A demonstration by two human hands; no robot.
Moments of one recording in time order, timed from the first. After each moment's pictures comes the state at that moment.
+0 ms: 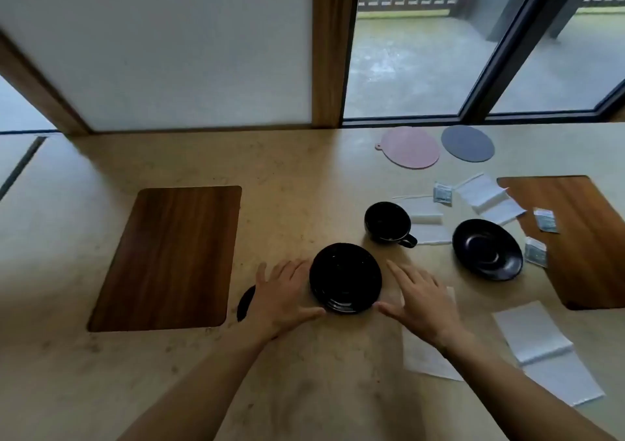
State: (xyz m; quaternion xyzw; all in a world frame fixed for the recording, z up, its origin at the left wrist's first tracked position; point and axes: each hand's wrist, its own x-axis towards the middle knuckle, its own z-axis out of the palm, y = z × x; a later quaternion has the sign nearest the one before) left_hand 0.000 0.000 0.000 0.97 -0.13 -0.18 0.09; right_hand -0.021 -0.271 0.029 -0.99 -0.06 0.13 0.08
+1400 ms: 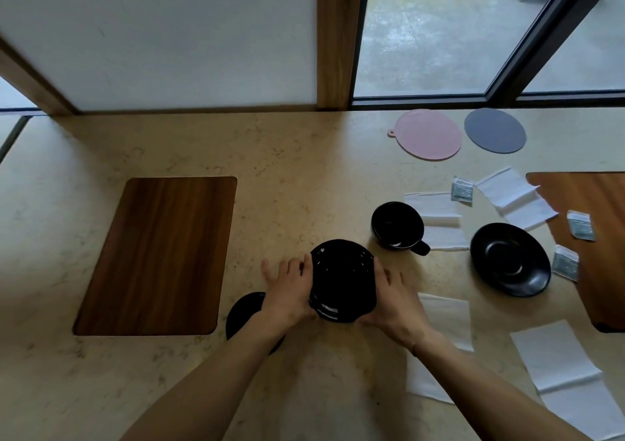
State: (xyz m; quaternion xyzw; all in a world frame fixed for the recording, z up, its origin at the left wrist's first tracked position) left_hand 0.047 -0.033 -0.024 0.96 -0.08 -0.25 0.06; right_hand 0.027 -0.243 -0.023 -0.95 -0.03 0.22 0.20
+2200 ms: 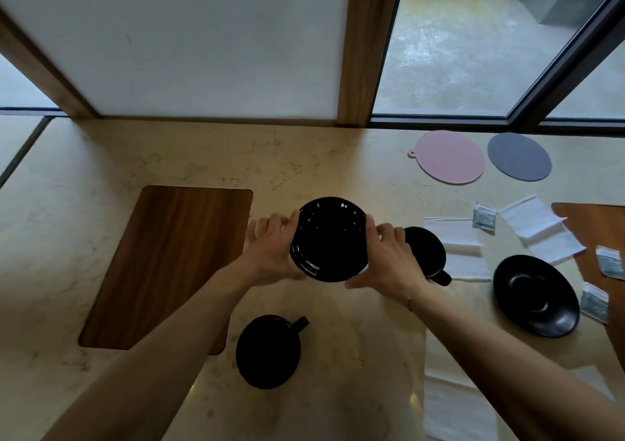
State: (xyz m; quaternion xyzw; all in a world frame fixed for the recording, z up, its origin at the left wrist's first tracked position) left_hand 0.134 0.043 0.016 0.96 -0.10 -0.17 0.19; right_hand 0.129 -0.196 0.026 -0.97 -0.10 0.16 0.16
